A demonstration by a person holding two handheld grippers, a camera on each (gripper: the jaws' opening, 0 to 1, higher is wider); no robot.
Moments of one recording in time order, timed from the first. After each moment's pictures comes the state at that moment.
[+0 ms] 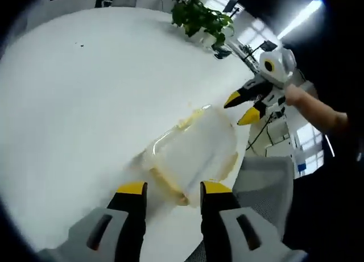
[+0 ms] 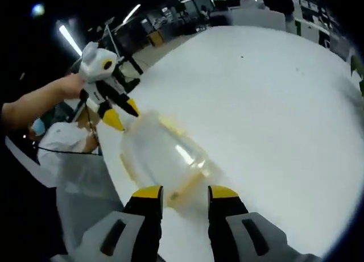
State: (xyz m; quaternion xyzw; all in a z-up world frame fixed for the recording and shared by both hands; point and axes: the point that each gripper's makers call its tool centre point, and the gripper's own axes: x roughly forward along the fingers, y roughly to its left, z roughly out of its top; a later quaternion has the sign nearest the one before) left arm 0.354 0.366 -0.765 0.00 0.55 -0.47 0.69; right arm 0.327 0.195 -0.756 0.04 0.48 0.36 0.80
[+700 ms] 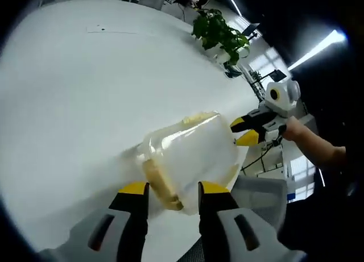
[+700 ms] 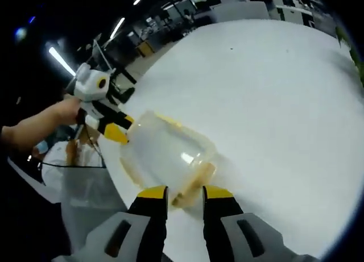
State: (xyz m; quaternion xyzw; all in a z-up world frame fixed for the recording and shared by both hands) left arm 0.344 0.359 -0.781 -0.05 0.55 -0.44 0.71; right arm 0.313 0.207 -0.773 0.10 0.49 0.34 0.79
